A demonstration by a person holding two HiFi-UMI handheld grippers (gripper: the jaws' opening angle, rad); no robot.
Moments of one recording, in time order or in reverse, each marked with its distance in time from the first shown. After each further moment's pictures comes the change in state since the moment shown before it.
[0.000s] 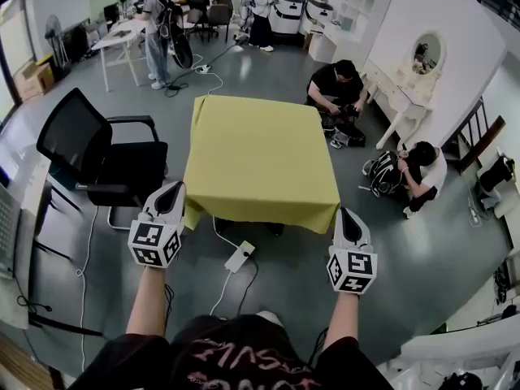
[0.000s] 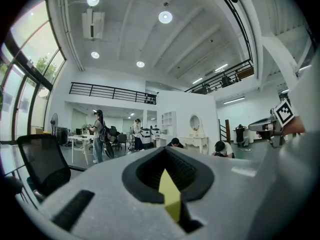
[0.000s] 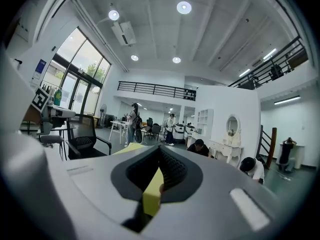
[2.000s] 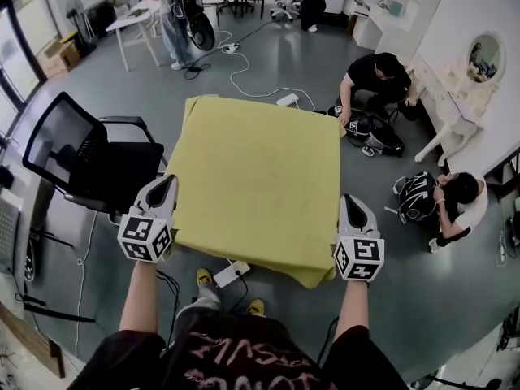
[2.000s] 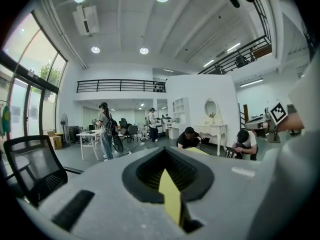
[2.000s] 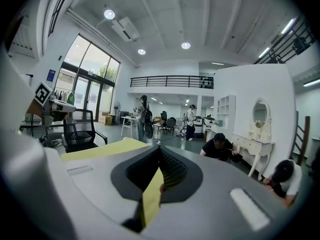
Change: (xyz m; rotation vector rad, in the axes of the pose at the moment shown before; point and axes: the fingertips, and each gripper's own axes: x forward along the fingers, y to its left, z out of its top) left arm 0.315 0.009 -0.030 0.034 0.142 0.166; right arm 0.361 -0.179 -0.060 0.016 0.074 0.250
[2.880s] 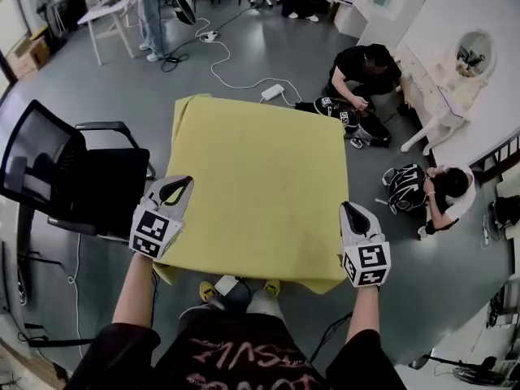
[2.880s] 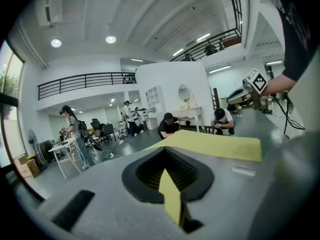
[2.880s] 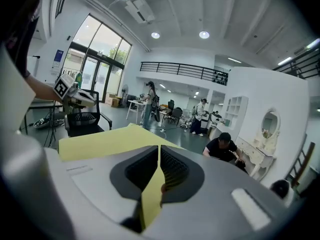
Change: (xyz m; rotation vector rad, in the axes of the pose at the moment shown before) left arm 0.102 0.070 -0.044 0.239 0.119 -0.308; right arm 0.080 0.066 0.004 -0.165 0.164 0.041
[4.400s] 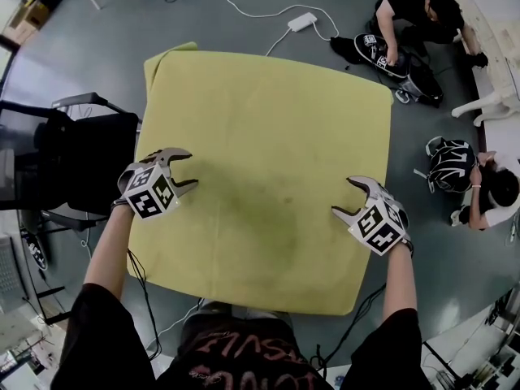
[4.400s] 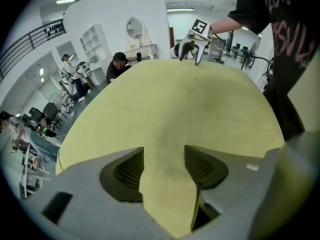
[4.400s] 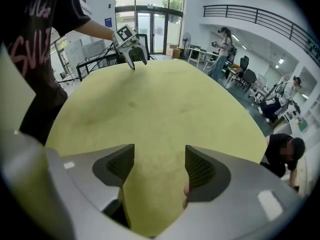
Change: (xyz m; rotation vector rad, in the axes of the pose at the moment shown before) left arm 0.244 0.005 -0.210 0.345 0.676 -0.527; right arm 0.253 -0.047 -0.218 -0.416 0.548 0.711
